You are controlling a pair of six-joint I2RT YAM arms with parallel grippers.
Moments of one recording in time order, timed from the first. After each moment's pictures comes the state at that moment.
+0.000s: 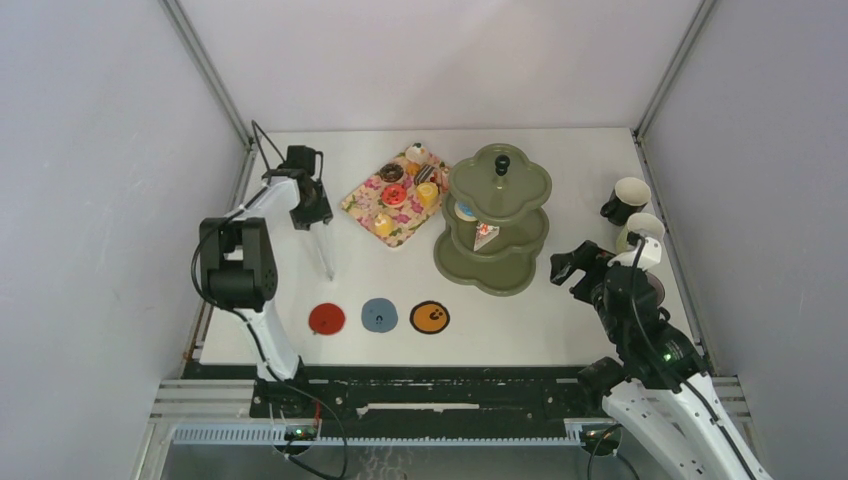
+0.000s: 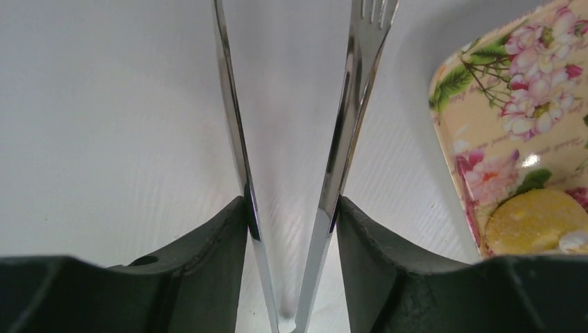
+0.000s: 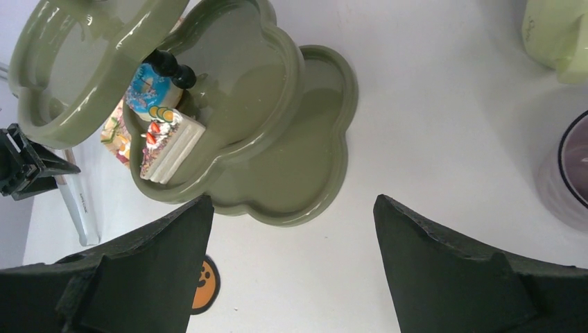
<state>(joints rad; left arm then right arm) -0.03 1.88 1.40 -0.63 -0.18 -0.35 0.48 0.42 0.67 -0.69 0.40 0.68</state>
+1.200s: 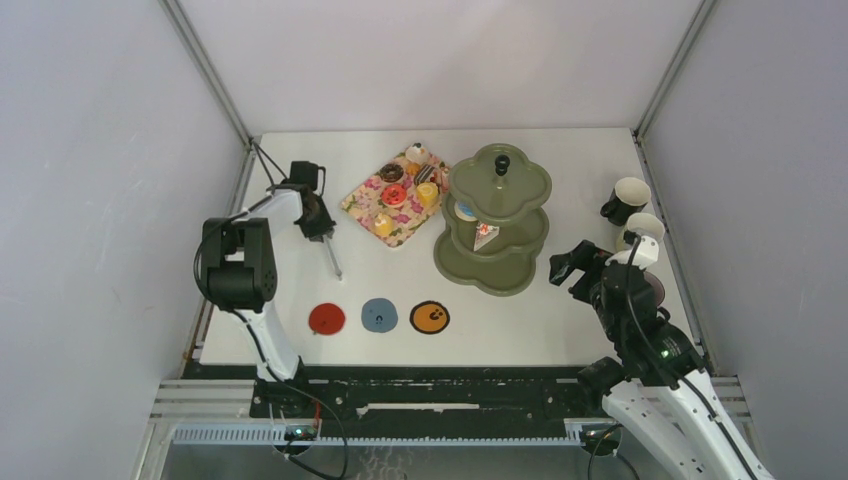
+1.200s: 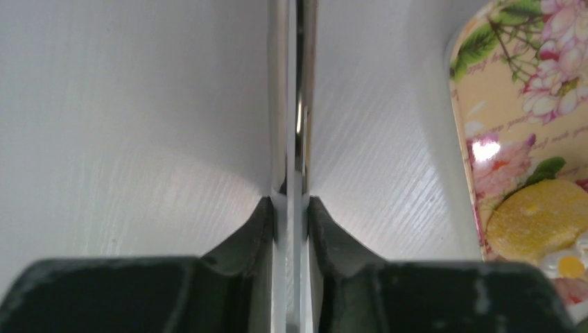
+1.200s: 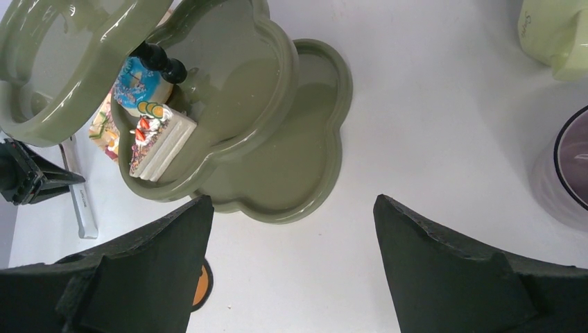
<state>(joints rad) -0.03 1.89 1.26 -0.52 -0.09 -0.46 0.48 0.43 0.67 -0.70 0.41 0.67</state>
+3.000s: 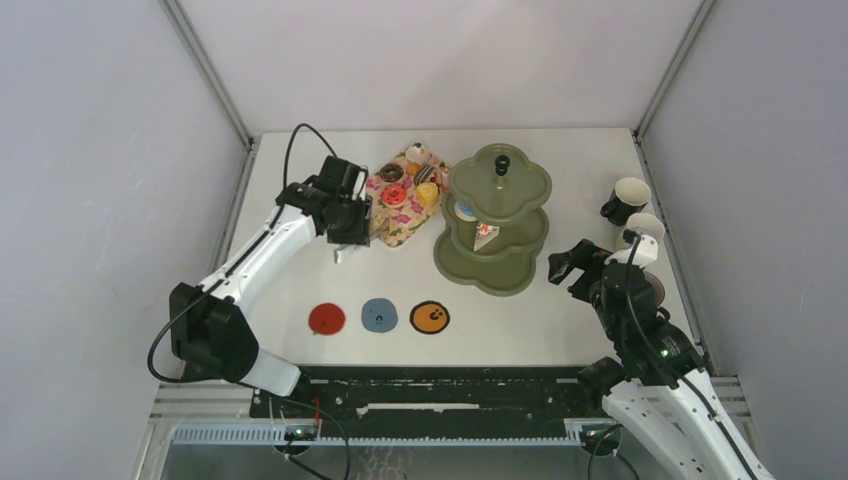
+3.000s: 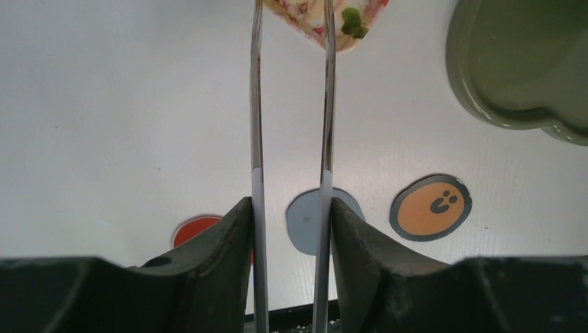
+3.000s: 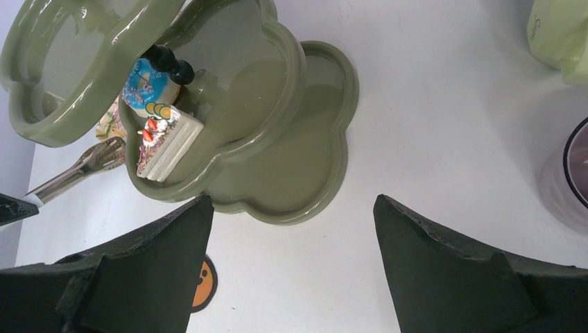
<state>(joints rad) -0.40 1.47 1.30 -0.89 -0.05 -0.27 0.48 0.43 0.67 -0.68 0.40 0.67</state>
